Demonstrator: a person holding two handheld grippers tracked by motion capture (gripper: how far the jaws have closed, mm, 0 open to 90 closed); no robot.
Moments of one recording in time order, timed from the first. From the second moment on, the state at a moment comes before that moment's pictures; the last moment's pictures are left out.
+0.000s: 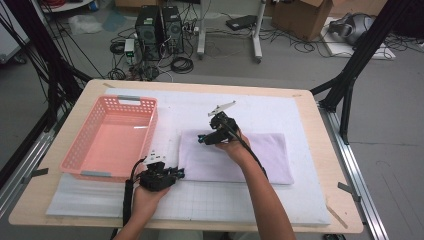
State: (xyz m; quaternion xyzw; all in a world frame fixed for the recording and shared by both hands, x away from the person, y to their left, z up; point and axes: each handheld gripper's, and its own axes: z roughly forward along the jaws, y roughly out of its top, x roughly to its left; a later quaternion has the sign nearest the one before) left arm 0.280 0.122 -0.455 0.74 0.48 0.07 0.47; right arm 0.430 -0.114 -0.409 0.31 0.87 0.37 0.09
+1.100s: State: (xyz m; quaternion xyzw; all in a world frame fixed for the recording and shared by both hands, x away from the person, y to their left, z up) left arm 0.277 0.135 -0.445 0.72 0.48 0.06 0.49; right arm 0.460 -0.069 -0.422 0.25 0.91 0.33 0.04
